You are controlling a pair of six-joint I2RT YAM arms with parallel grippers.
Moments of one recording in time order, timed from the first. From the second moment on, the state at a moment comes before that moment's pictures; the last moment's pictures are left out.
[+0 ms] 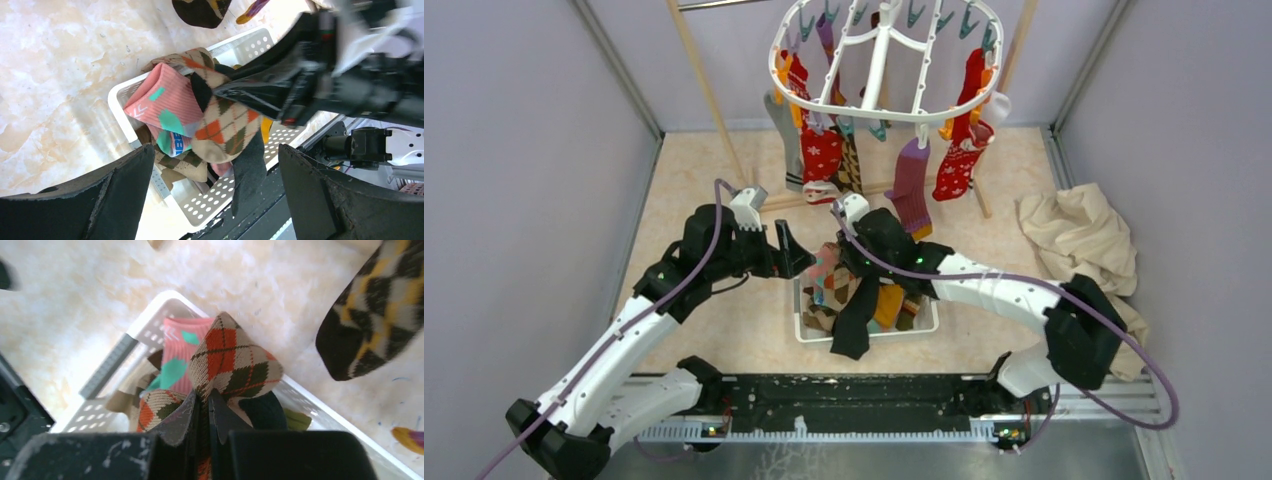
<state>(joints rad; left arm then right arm) -0.57 0.89 0.90 -0.51 0.21 -0.50 0.92 1.47 0.96 -0.10 0.05 0.18</state>
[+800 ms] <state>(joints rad) -0.57 0.92 0.89 -0.47 0.21 -0.50 0.92 1.01 0.80 -0.25 -0.02 0.21</state>
